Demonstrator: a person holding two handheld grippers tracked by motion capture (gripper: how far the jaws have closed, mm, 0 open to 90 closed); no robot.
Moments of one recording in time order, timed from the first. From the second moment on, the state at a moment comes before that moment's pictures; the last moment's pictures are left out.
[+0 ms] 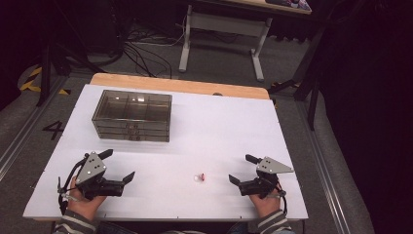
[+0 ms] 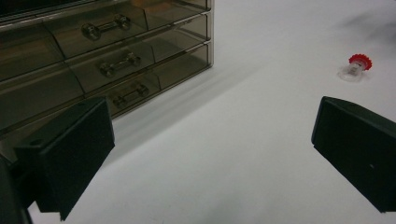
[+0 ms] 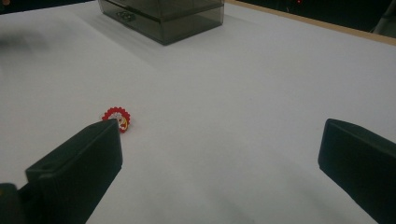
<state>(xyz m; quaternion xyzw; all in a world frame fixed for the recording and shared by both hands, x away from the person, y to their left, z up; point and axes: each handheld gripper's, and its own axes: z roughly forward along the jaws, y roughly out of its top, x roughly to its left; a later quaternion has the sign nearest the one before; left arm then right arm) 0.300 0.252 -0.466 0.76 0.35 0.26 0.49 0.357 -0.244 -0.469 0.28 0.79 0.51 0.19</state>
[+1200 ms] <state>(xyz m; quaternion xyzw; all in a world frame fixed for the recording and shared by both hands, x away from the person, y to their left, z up) 0.342 0.245 -0.441 0.76 0.34 0.24 0.49 0.357 -0.240 -0.471 0.28 0.80 0.50 0.19</state>
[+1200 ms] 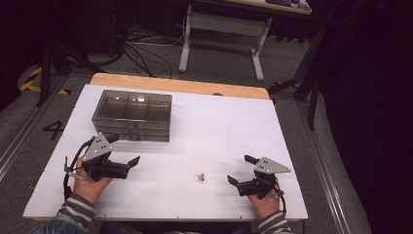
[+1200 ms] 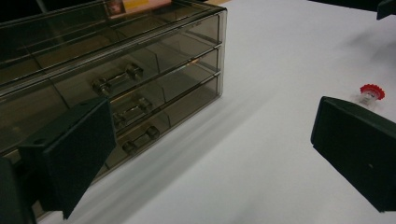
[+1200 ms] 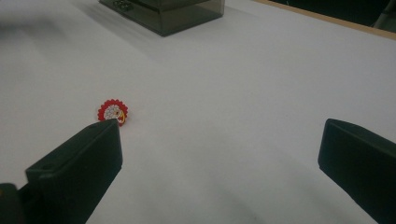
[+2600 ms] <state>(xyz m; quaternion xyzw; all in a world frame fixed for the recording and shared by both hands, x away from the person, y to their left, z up) 0.372 0.237 -0.436 0.79 0.31 0.23 0.47 0.355 -0.237 -0.472 0.28 0.80 0.49 0.20</state>
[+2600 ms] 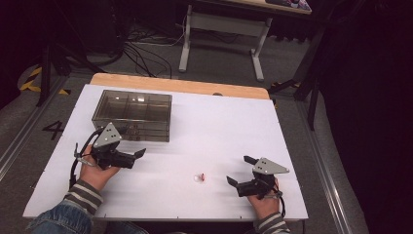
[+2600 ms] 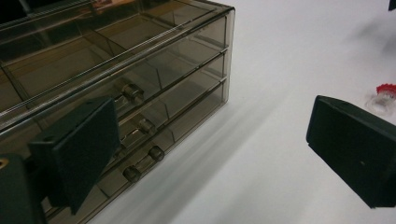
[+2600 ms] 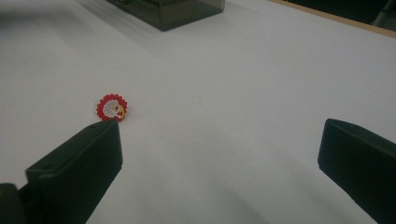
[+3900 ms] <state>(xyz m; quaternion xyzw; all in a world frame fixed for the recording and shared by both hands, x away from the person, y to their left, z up) 0.351 0.233 -0.425 0.82 0.24 0.33 0.40 0.355 -0.237 -0.473 0.27 0.81 0.49 0.19</state>
